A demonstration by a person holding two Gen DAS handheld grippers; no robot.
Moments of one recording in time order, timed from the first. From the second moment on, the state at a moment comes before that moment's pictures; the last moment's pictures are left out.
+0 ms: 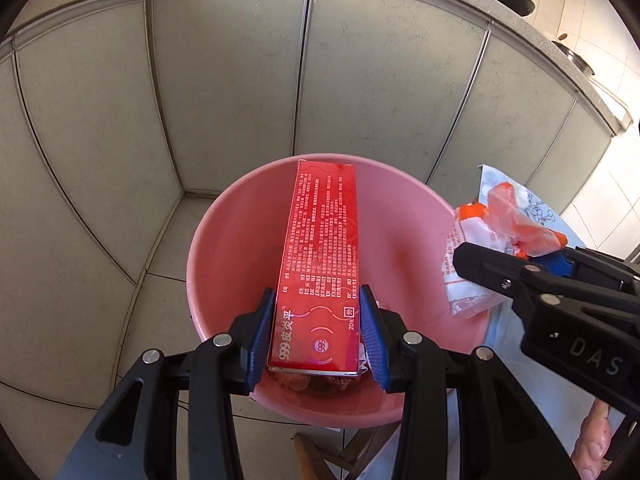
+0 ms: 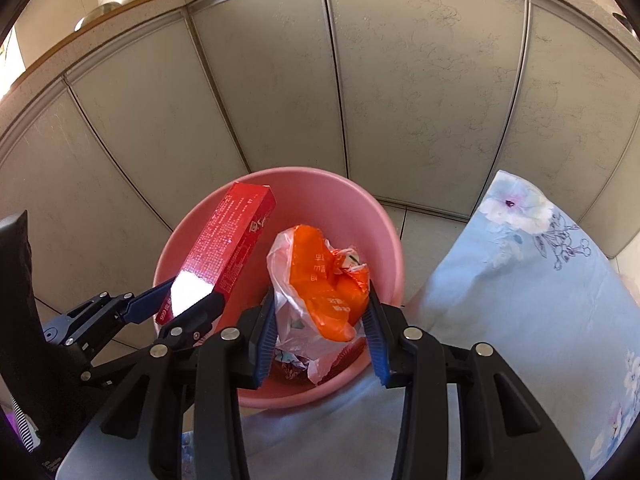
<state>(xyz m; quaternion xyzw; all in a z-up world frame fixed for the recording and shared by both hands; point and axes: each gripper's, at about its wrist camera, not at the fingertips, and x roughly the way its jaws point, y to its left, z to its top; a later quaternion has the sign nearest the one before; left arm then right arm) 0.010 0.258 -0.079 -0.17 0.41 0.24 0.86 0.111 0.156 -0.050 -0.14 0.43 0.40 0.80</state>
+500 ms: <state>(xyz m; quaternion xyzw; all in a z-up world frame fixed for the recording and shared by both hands) 0.029 0.271 -0.105 -0.19 0.45 0.24 0.84 0.122 0.194 -0.080 -0.17 0.46 0.39 0.78</state>
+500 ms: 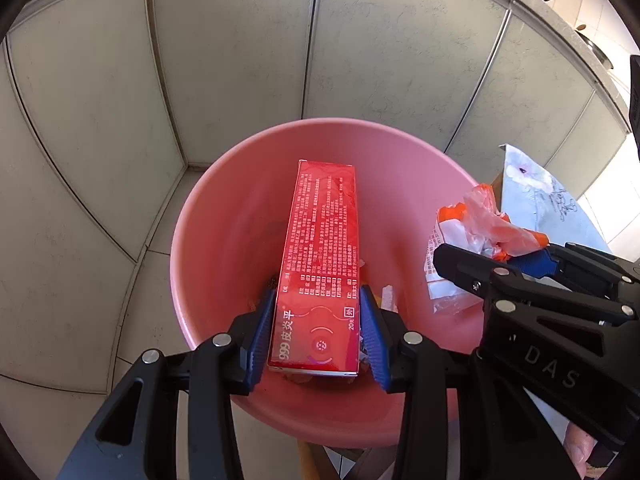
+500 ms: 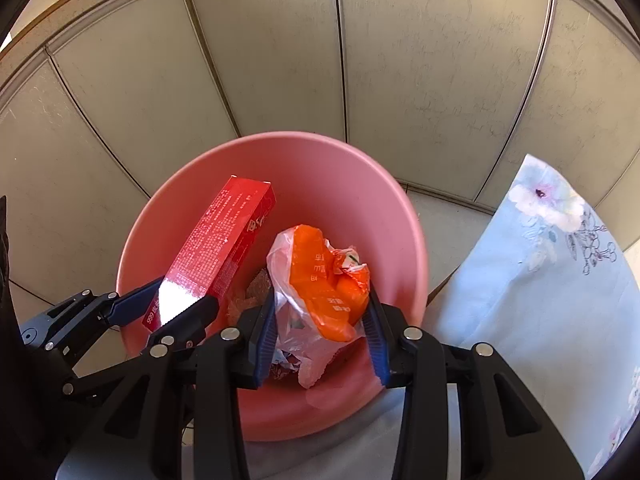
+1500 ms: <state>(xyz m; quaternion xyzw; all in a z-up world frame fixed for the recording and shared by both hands) 0.022 0.275 -0.102 -0.19 0.45 0.25 0.84 0.127 0.205 -0.082 -0.16 0.47 0.39 0.77</state>
